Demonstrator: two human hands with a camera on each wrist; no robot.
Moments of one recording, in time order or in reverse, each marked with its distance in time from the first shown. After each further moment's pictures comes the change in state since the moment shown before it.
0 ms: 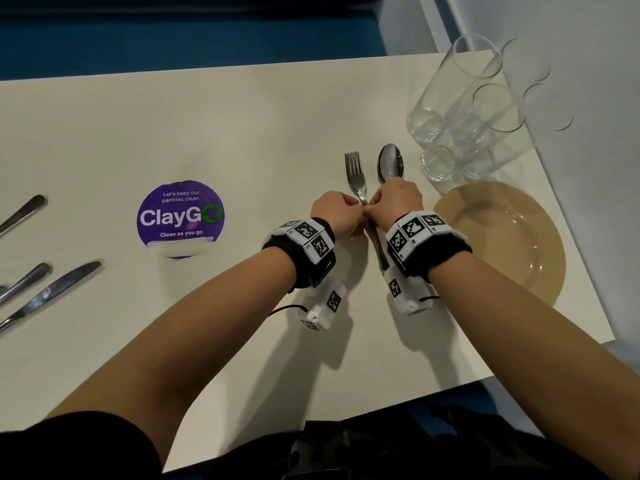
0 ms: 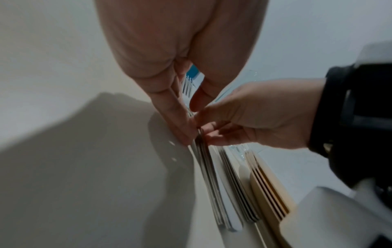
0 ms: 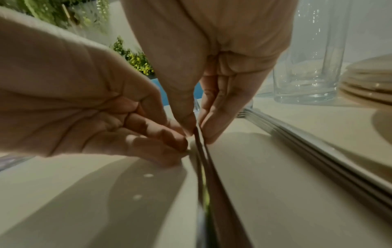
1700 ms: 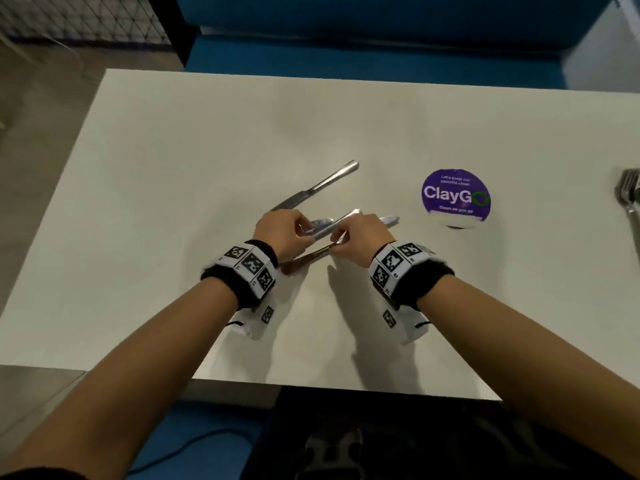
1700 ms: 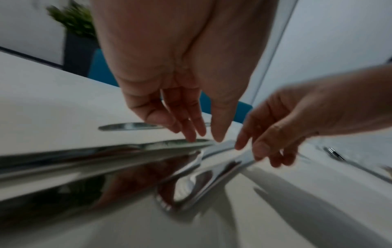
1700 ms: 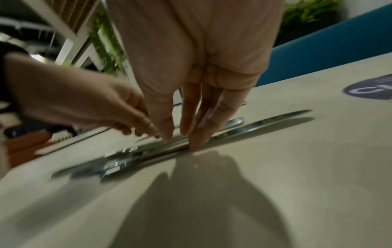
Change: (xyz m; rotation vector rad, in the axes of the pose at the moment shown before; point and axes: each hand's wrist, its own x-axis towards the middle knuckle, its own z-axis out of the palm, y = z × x) left_hand -0.203 -0.274 -0.382 0.486 0.366 -0.052; right_hand -0.227 -0.356 0.194 -0.081 -0.317 -0.586
